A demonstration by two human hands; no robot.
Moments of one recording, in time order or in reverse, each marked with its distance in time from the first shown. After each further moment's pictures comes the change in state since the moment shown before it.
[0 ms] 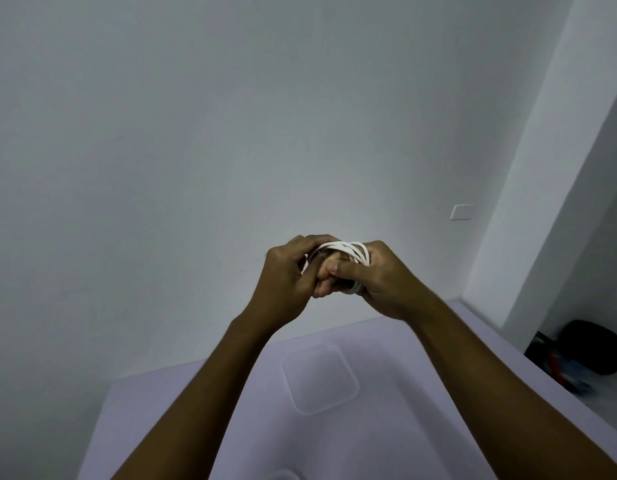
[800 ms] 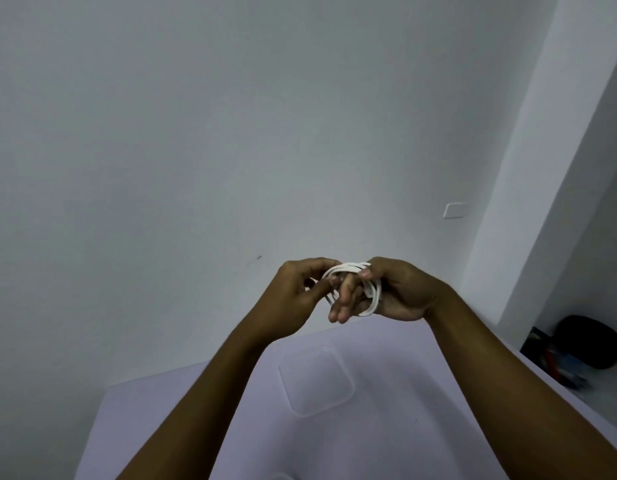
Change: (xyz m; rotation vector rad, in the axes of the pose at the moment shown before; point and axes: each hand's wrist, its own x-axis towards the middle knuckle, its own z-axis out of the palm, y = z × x) left_hand -0.005 0.002 0.017 -0.161 -0.294 -0.159; right_hand -0.012 0.017 -0.053 0.302 -0.417 0.305
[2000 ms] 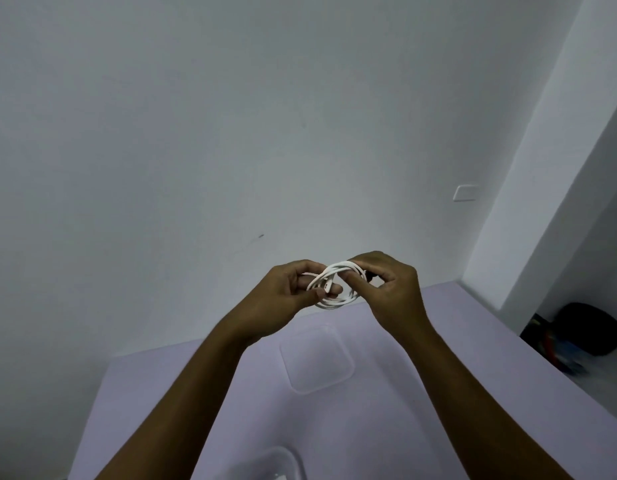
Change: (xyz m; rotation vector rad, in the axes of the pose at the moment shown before) left_hand -0.026 -0.027 -0.003 -0.384 -0.121 -0.369; right_hand 0.006 0.067 0.020 -0.779 0.944 -0.452
